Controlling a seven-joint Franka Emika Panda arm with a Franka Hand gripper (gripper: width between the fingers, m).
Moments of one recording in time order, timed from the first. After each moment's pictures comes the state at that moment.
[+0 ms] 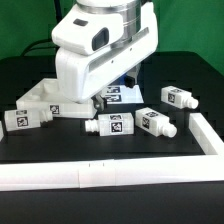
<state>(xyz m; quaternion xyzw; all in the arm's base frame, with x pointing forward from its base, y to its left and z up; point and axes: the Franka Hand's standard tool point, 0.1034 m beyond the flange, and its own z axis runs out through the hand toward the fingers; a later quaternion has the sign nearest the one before) 0.546 0.001 0.078 -0.91 -0.39 0.09 0.07</state>
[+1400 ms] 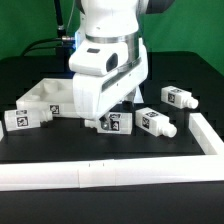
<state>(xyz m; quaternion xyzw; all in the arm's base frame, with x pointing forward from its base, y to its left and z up) 0.496 0.008 0.010 -0.88 -0.47 0.02 0.04</state>
